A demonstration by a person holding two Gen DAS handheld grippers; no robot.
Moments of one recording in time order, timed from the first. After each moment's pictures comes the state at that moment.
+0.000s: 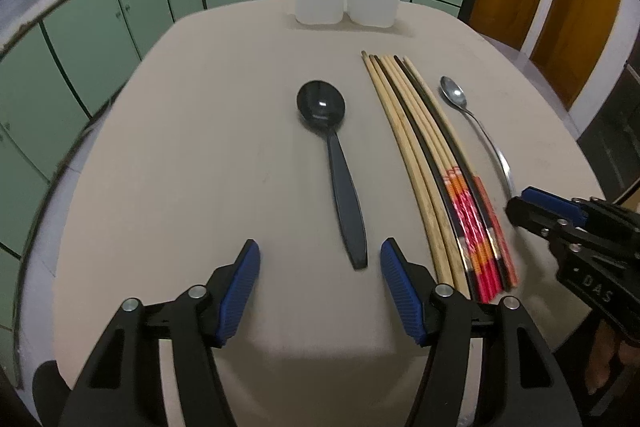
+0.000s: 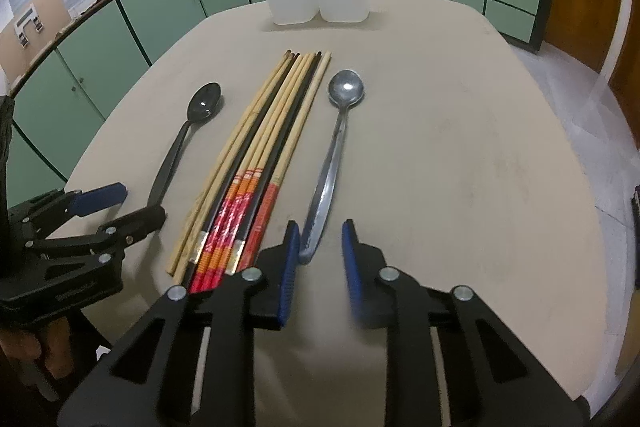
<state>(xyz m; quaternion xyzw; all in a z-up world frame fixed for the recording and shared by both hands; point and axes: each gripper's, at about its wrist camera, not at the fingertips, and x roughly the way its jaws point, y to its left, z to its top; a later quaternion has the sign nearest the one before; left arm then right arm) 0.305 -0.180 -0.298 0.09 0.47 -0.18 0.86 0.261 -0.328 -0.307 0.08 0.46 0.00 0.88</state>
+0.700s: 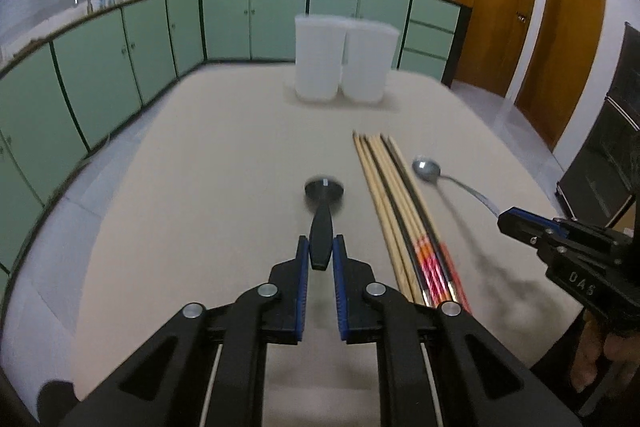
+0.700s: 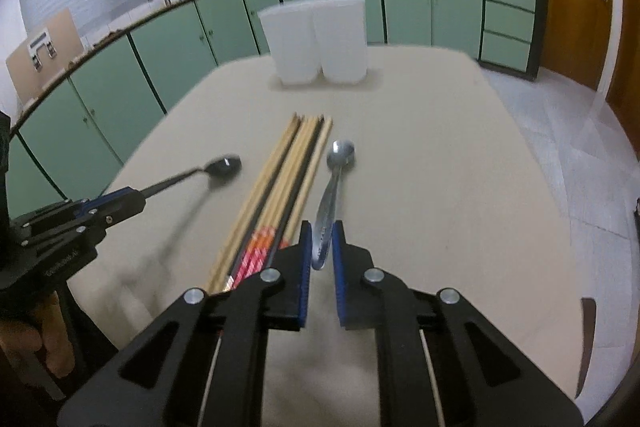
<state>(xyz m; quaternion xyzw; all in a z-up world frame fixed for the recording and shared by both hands) 0.305 -0.168 -0.247 0.06 0.38 -0.21 0.90 0.256 -0.334 -0.263 0.09 0.38 0.00 0.92</state>
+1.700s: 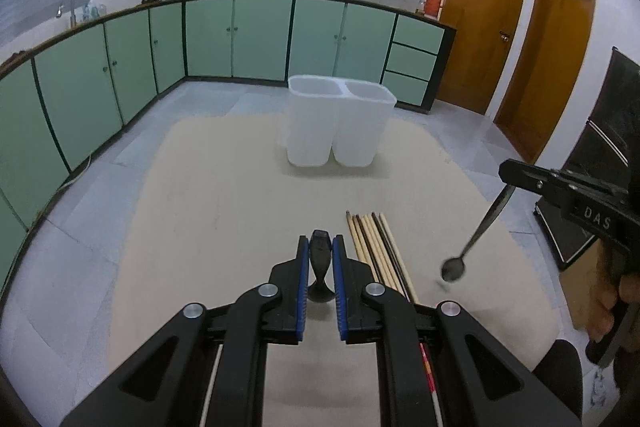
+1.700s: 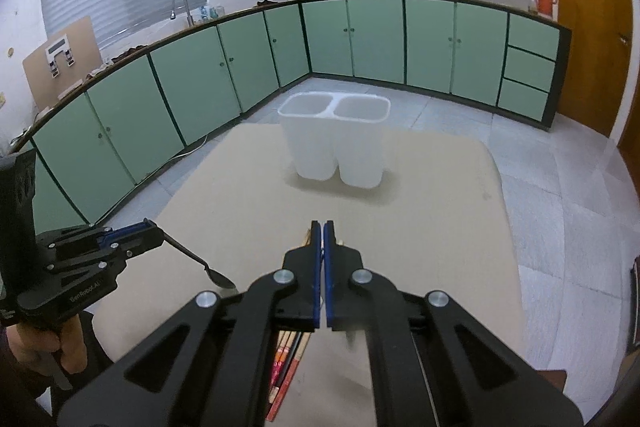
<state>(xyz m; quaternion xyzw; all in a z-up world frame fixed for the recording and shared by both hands) 0.366 -0.162 -0.190 0.04 0.37 -0.25 0.90 0.330 -0.349 -0.166 0.05 0.35 0.03 0.93</state>
